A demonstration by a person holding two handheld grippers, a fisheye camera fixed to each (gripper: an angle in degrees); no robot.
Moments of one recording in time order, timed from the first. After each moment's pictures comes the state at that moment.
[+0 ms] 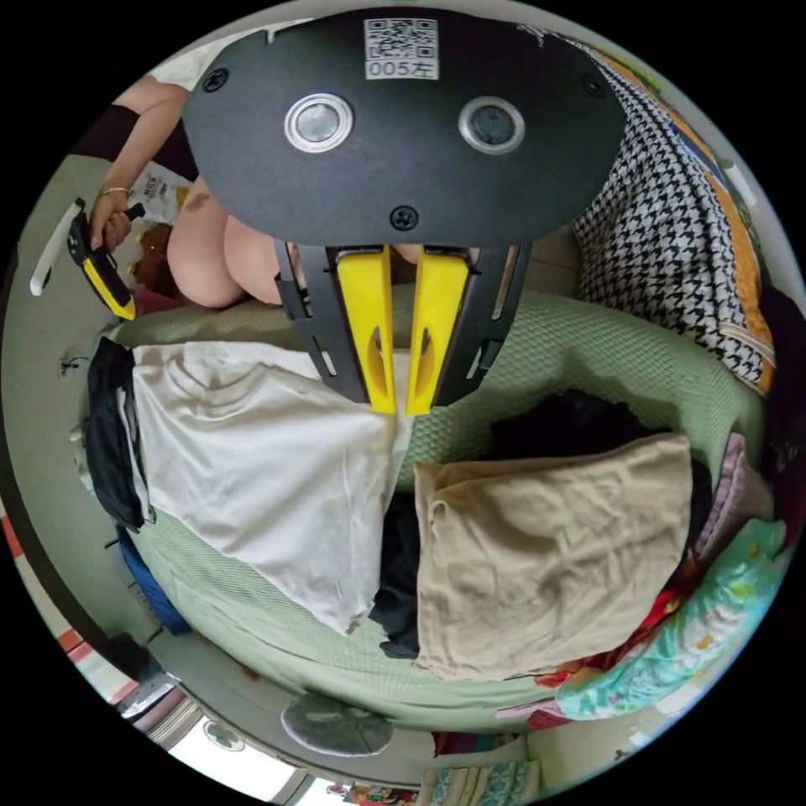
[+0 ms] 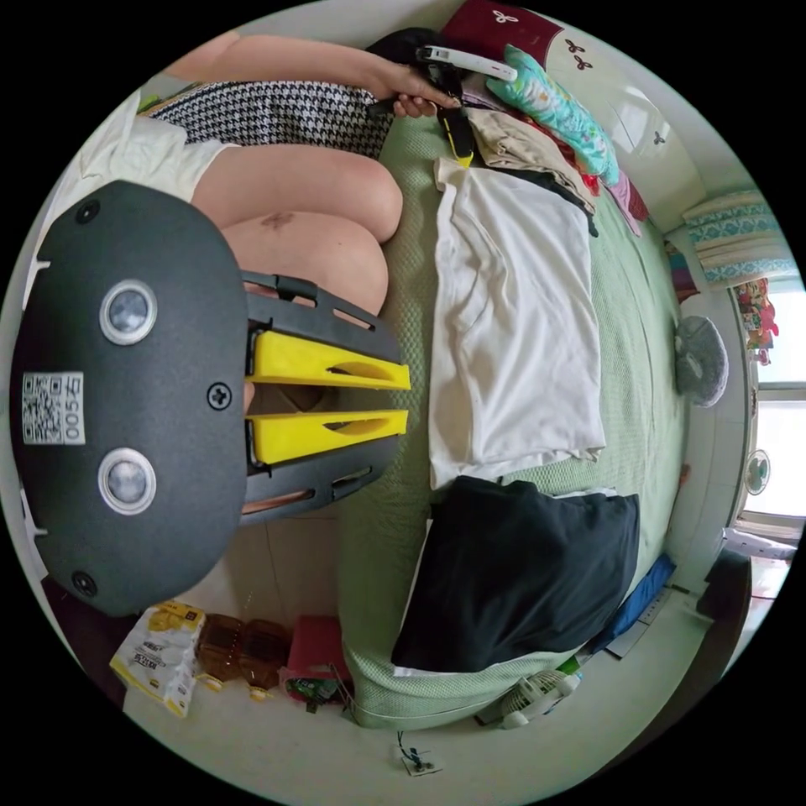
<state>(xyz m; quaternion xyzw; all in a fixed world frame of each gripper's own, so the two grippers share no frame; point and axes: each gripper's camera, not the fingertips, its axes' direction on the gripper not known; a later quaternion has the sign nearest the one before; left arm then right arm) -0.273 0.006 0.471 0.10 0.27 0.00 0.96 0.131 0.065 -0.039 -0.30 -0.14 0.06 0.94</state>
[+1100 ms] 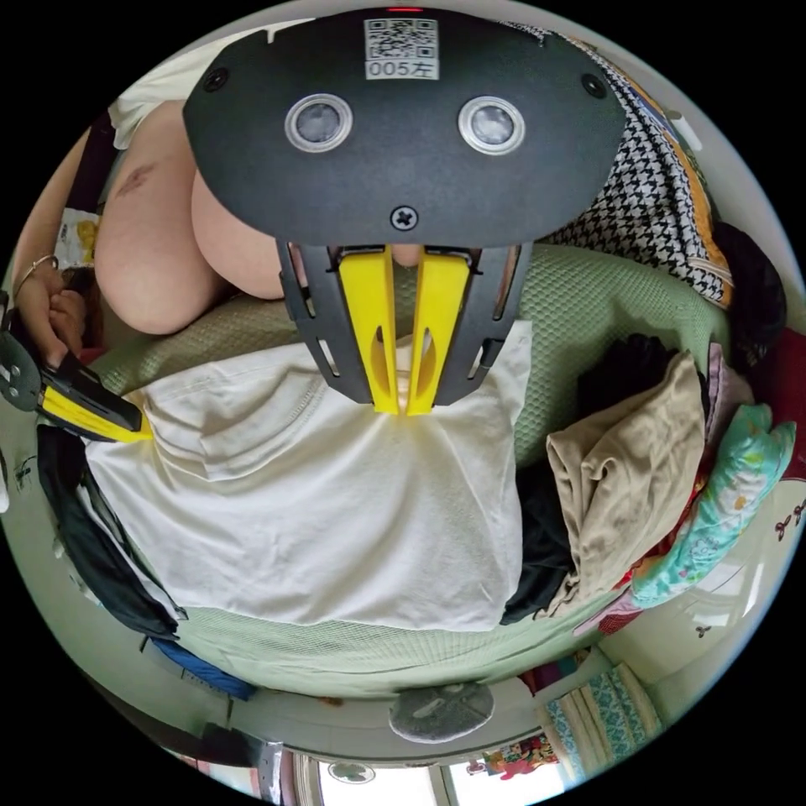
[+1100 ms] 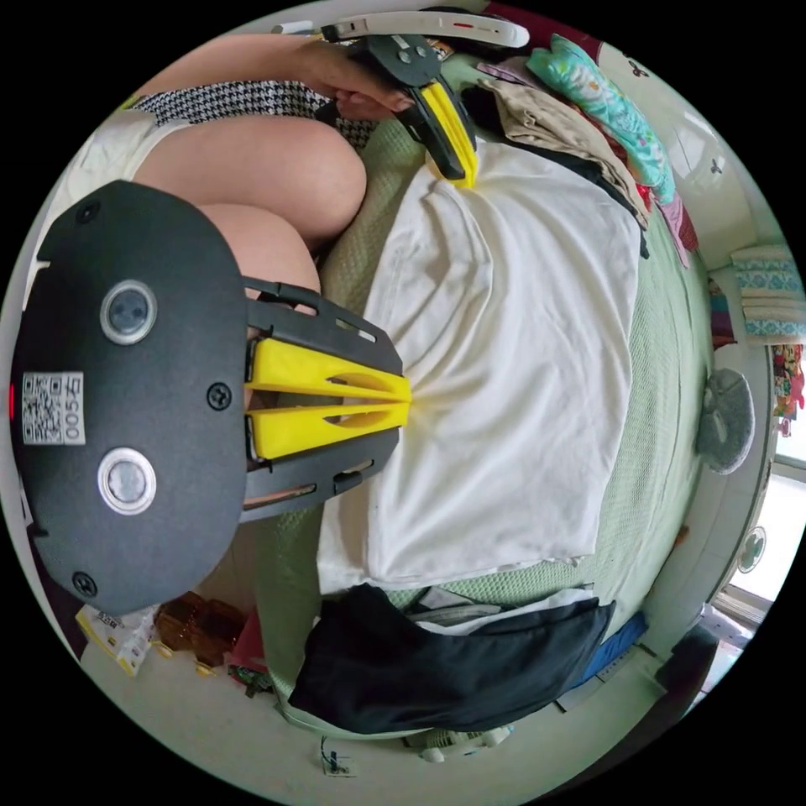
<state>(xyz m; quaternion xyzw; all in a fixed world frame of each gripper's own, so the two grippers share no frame) -0.025 0.039 0.426 0.17 0.20 0.09 0.96 0.060 0.060 0.011 -0.31 -0.15 -0.01 0.94</state>
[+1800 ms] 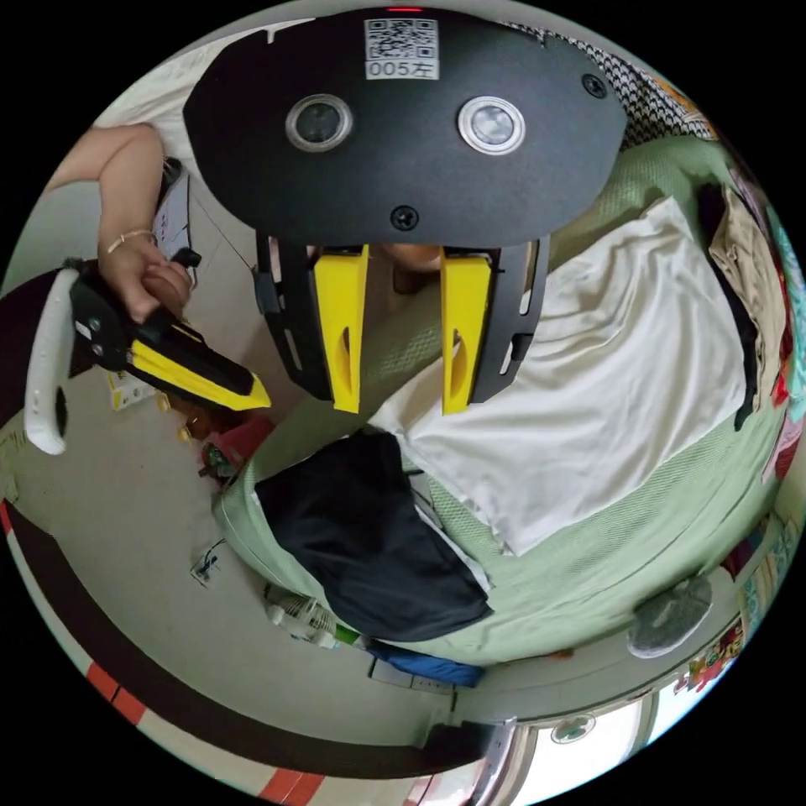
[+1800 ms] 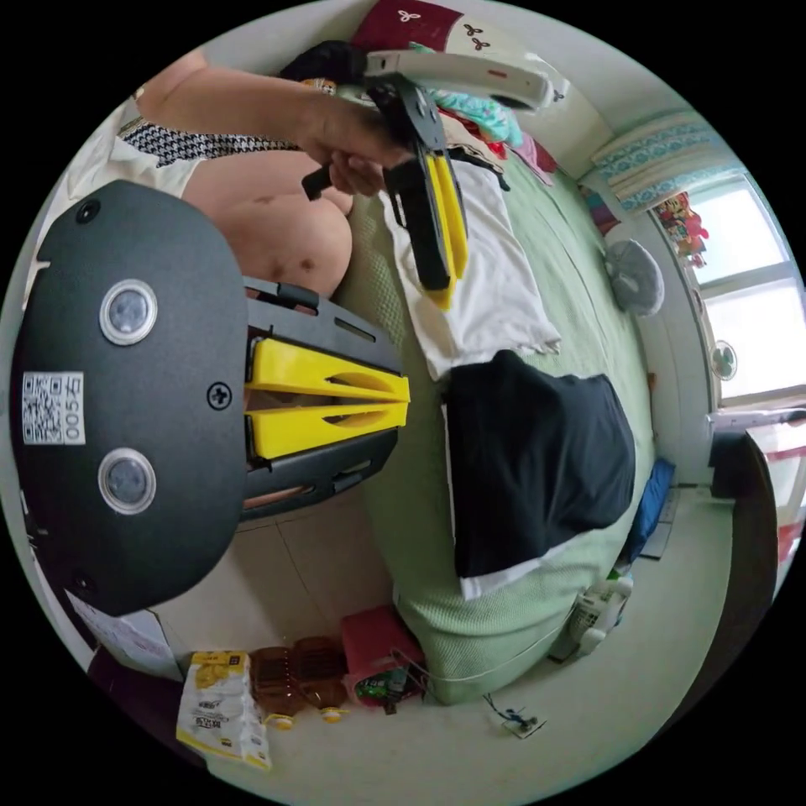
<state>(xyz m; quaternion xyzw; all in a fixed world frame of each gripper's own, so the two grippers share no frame) 0.253 0.091 0.255 0.19 0.35 0.32 0.86 0.292 0.160 -0.121 -0.24 -0.09 0.20 0.95</state>
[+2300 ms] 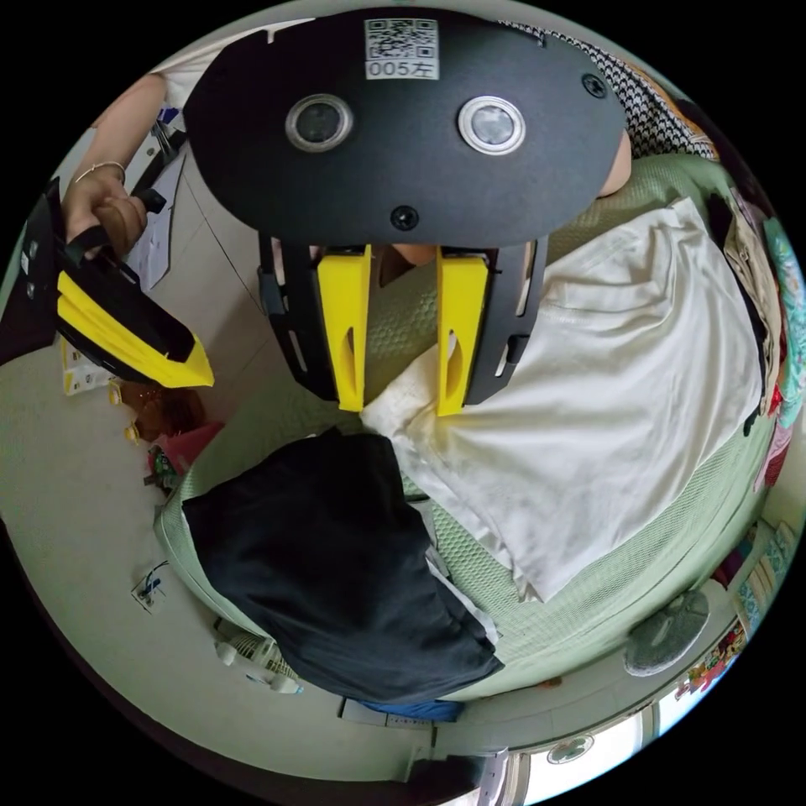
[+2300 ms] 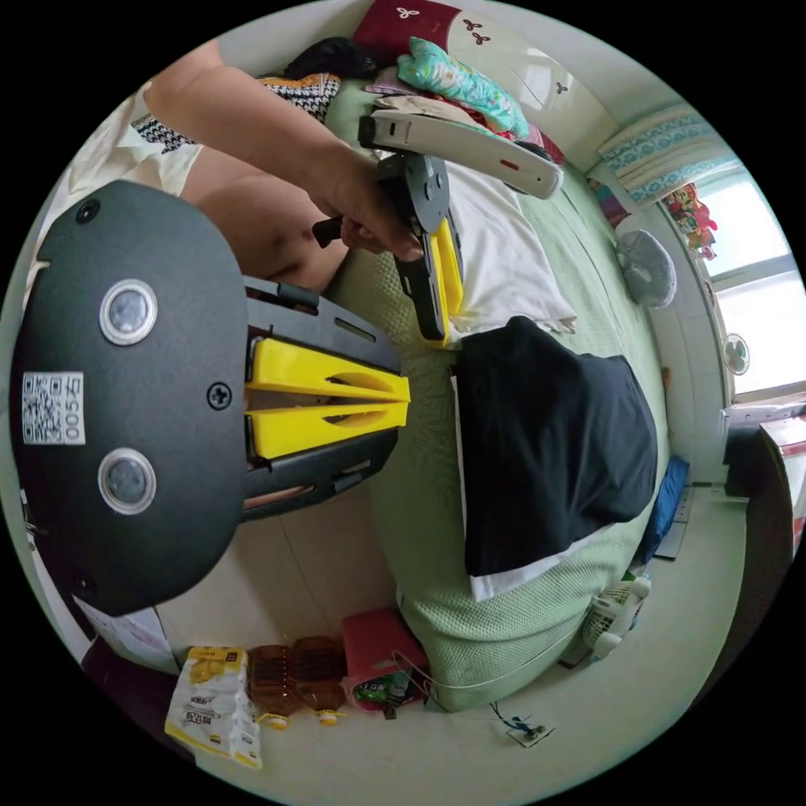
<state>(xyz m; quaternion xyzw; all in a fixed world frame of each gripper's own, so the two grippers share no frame) 0.365 0.091 0.259 0.18 0.29 0.31 0.89 0.324 0.194 -0.067 -0.27 -0.12 0.18 0.94</state>
